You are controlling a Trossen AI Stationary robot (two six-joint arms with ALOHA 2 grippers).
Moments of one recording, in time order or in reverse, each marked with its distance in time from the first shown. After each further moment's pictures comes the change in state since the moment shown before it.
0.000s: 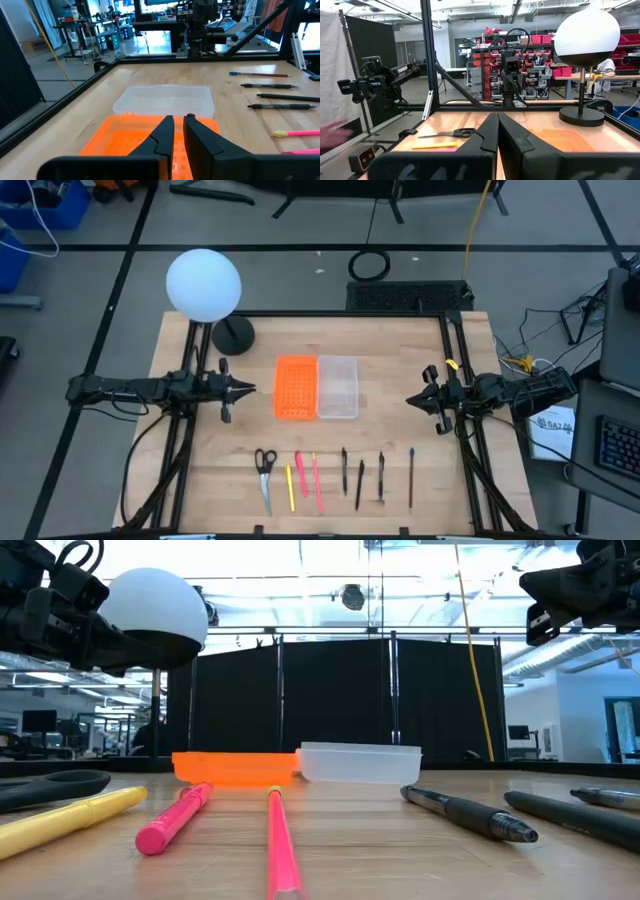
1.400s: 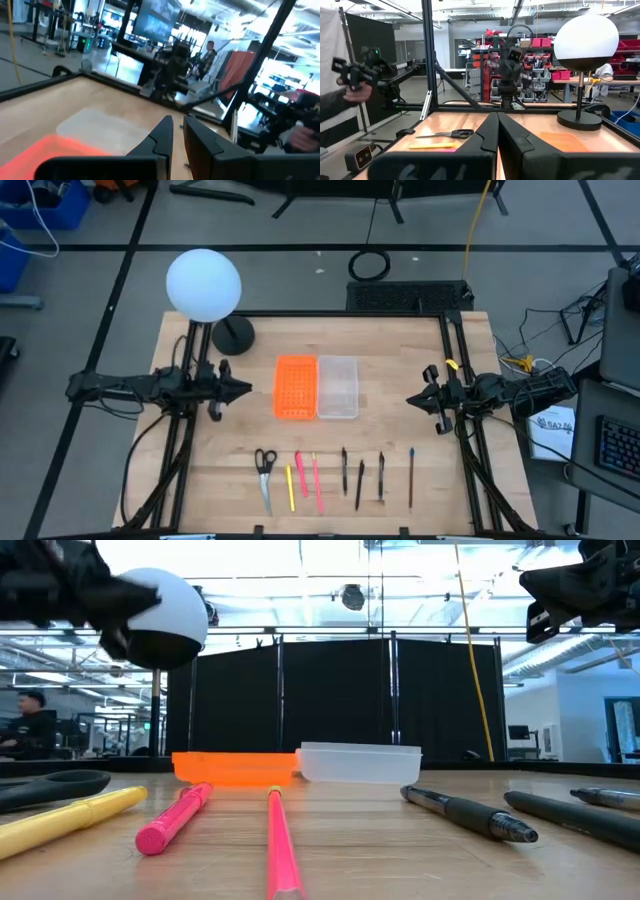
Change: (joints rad) left arm -0.060 0.046 0.104 0.127 0.044 -0.404; right arm 0.000 0.000 0.000 0.008 0.000 -0.031
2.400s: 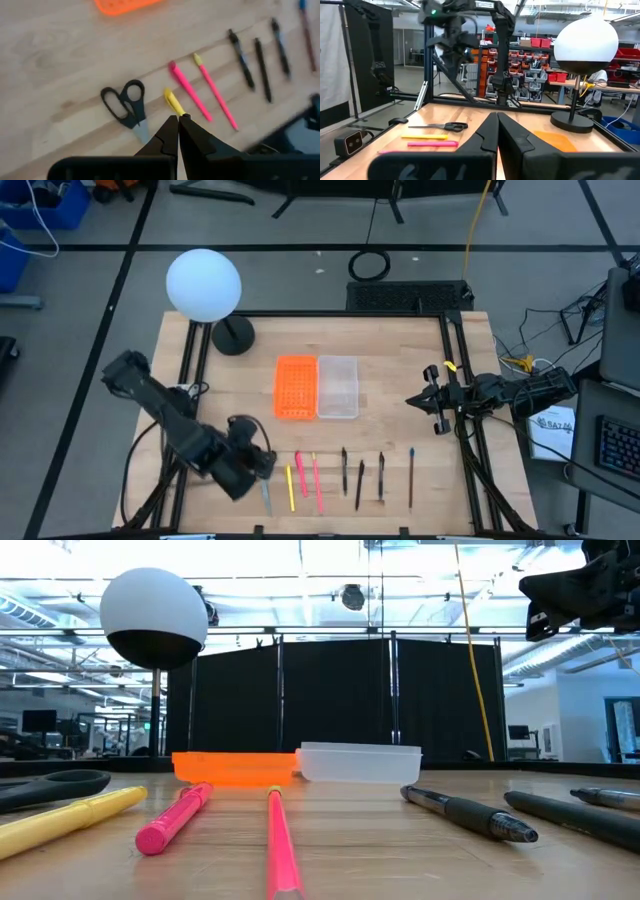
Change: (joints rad) left arm -0.606 1.391 1.353 -1.411 -0.237 -1.508; right arm 0.000 0.000 0.000 -0.026 0.000 -0.079
